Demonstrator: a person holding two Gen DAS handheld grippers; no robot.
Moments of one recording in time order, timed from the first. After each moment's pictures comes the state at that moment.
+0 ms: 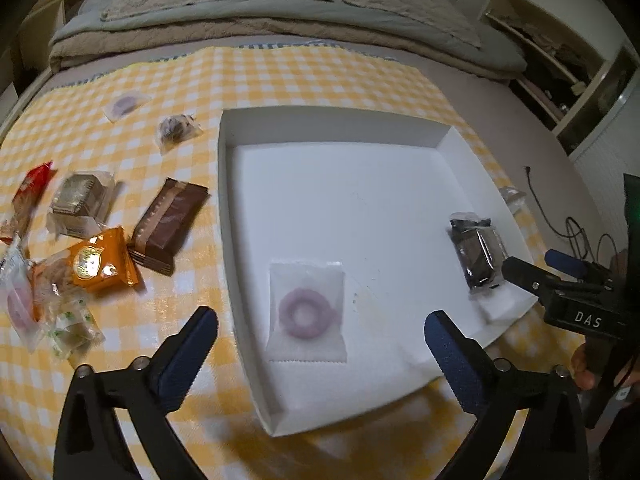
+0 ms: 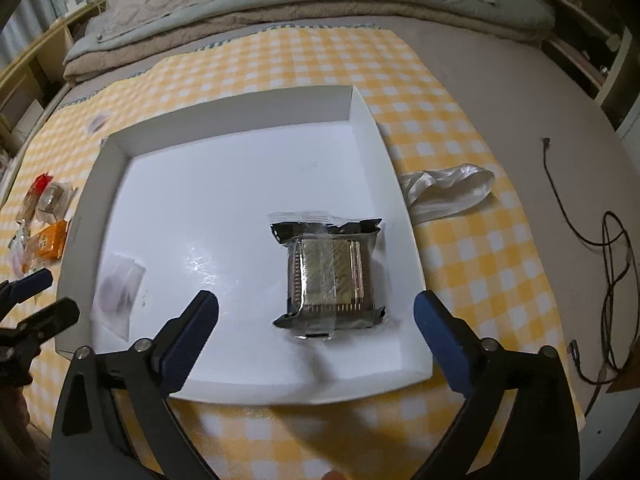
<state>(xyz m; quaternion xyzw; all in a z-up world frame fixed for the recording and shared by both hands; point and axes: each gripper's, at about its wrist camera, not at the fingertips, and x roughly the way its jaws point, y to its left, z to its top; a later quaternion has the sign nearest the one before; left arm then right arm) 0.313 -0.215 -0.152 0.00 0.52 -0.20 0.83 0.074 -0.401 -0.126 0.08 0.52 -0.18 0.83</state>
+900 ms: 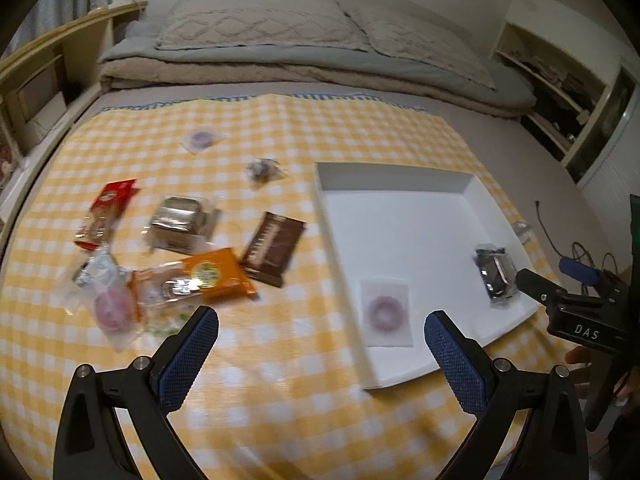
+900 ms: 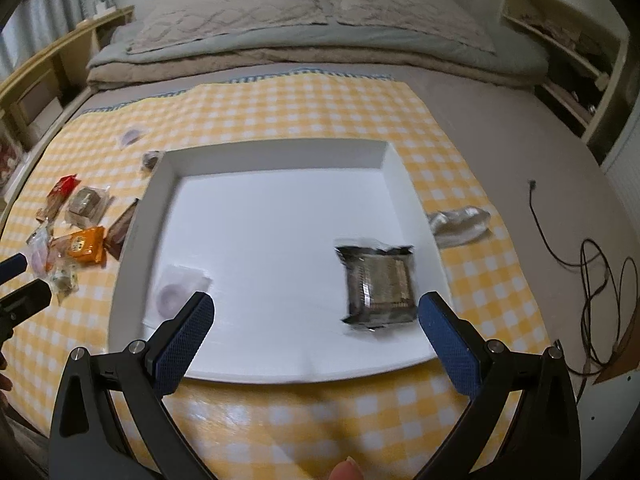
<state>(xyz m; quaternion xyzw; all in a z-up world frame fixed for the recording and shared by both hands) 0.264 -0.101 -0.079 0.00 0.46 -0.17 0.87 0.075 -0.316 -0.085 0.02 0.47 -0.18 0.86</state>
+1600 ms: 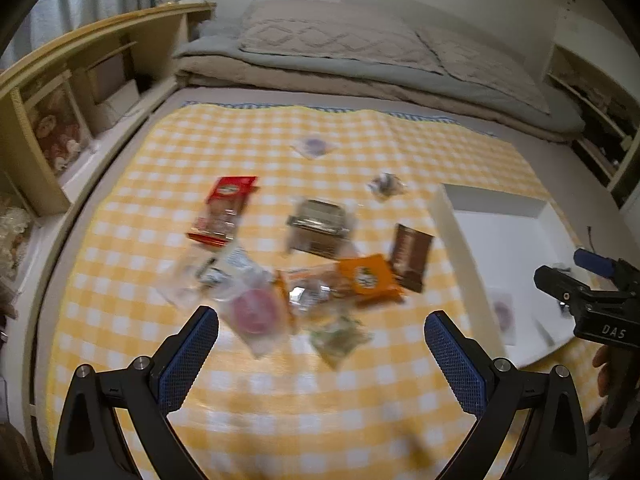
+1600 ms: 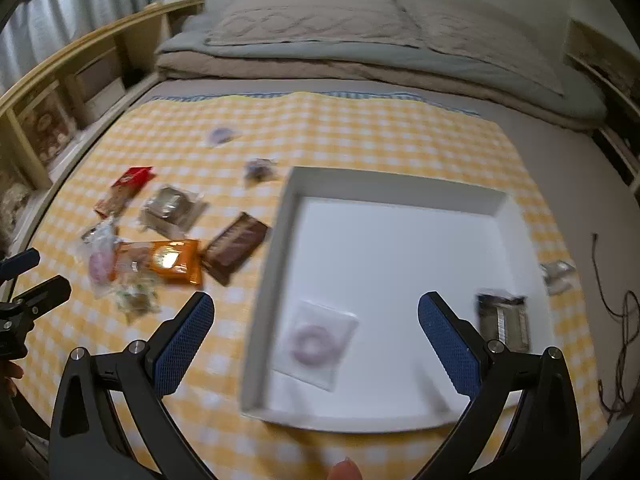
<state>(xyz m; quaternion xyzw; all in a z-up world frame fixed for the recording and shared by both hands) 0.259 0.017 -0.070 0.00 0.44 -0.08 0.89 0.141 -0.204 -0.097 0.00 0.46 -0.08 0.88</state>
